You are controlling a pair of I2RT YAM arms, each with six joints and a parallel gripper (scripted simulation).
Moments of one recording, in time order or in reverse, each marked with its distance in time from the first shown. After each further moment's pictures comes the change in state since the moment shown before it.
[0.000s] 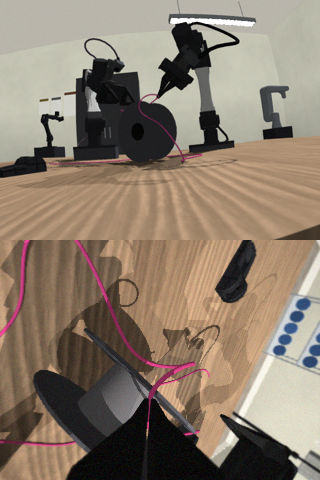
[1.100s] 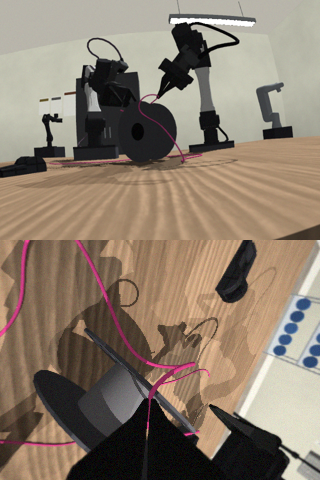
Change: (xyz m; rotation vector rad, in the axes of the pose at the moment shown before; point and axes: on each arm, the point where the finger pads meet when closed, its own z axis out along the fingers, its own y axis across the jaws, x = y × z) left arm 0.000 0.000 0.000 -0.001 0.000 0.000; right arm 0.001 0.001 0.020 -0.012 0.023 0.004
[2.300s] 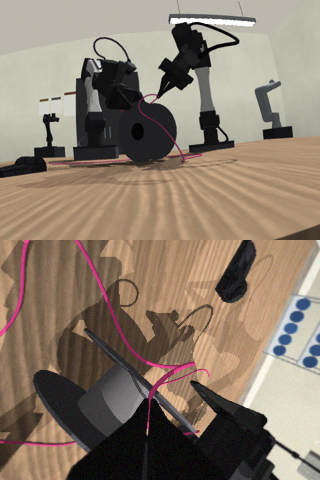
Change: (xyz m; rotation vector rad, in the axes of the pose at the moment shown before) left arm 0.000 0.000 0.000 0.001 -0.001 0.001; right arm -0.007 -0.002 0.041 0.010 -0.011 -0.007
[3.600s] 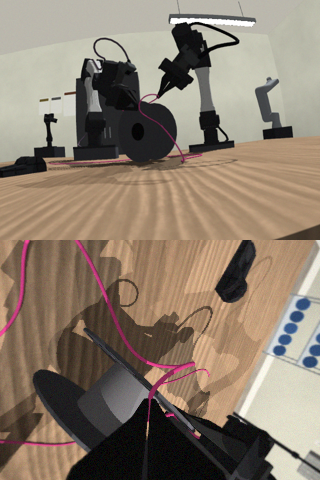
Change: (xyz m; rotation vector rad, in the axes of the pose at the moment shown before) left arm 0.000 0.000 0.000 0.000 -0.001 0.000; right arm 0.001 0.001 -0.001 0.003 -0.006 -0.004
